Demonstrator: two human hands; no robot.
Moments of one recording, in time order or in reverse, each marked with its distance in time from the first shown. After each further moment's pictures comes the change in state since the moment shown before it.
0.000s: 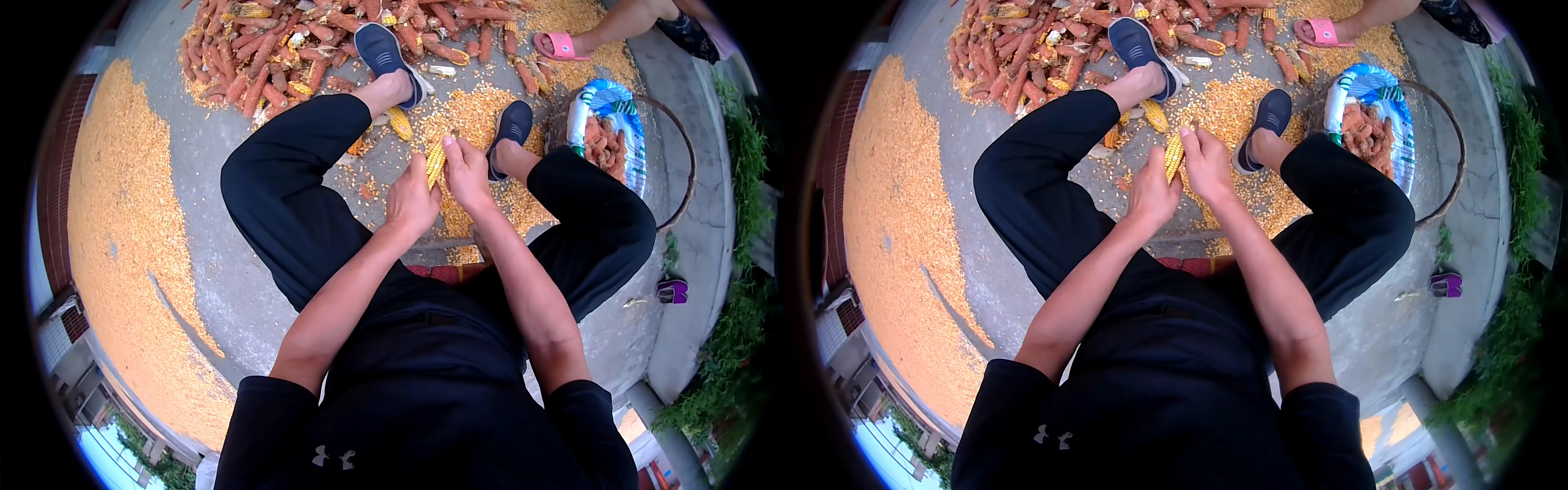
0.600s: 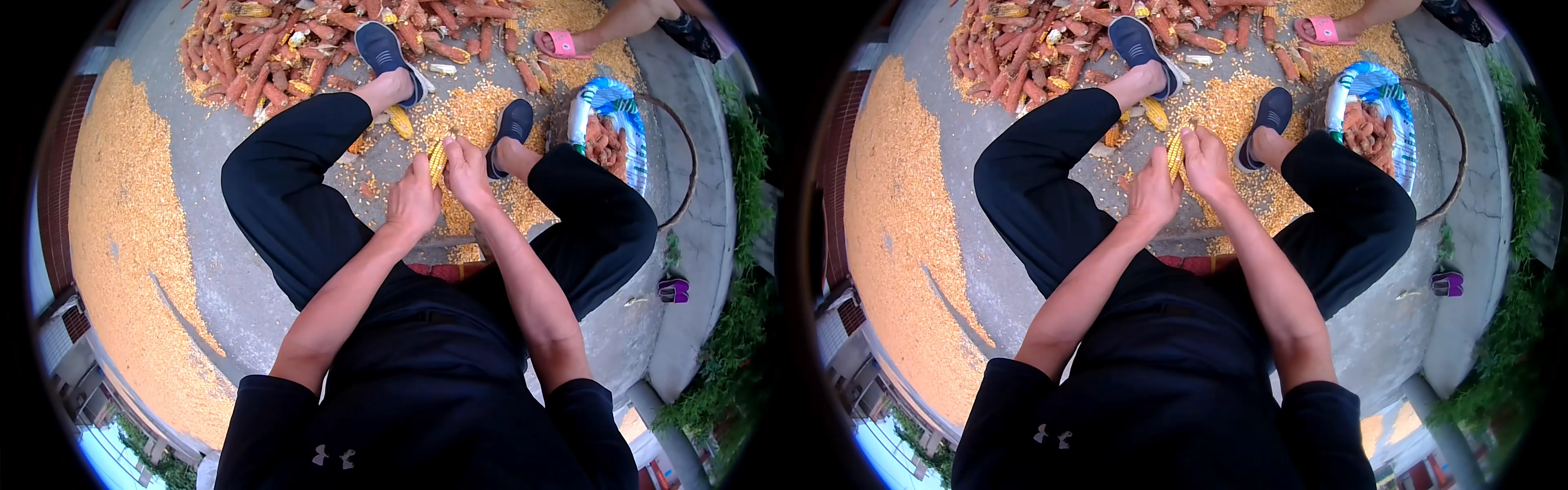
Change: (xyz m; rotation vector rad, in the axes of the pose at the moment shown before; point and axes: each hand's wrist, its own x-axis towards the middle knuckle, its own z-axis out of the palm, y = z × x) left_hand -0.003 -0.002 0.000 0.134 0.004 0.118; right_hand 0.001 0.000 0.001 -0.022 -0.009 0.036
